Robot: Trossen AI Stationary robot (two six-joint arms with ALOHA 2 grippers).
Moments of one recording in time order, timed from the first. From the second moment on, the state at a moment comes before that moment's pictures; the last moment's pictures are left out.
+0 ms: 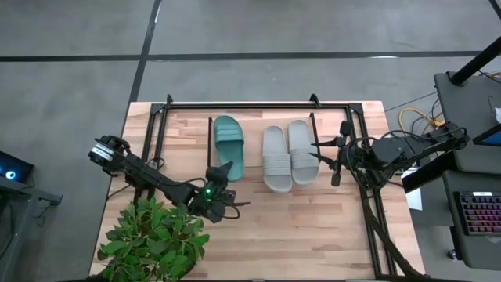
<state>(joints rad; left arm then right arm) -0.45 1.59 0.84 0.09 -1.41 0.87 0.36 0.78 0.87 -0.25 0.60 -0.34</state>
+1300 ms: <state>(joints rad) -0.42 1.58 0.82 0.35 -1.32 0.93 0.36 0.78 0.85 -0.26 0.60 -0.36</state>
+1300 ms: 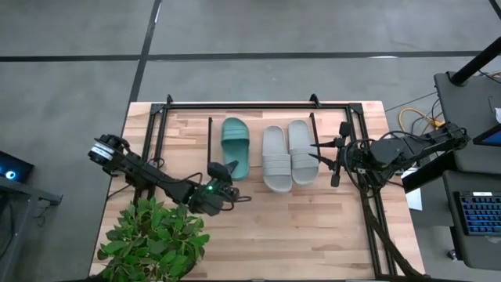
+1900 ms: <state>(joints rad) -0.40 1.74 0.89 0.57 -1.39 1.16 0.36 0.78 0.85 -0.26 0.60 -0.38</state>
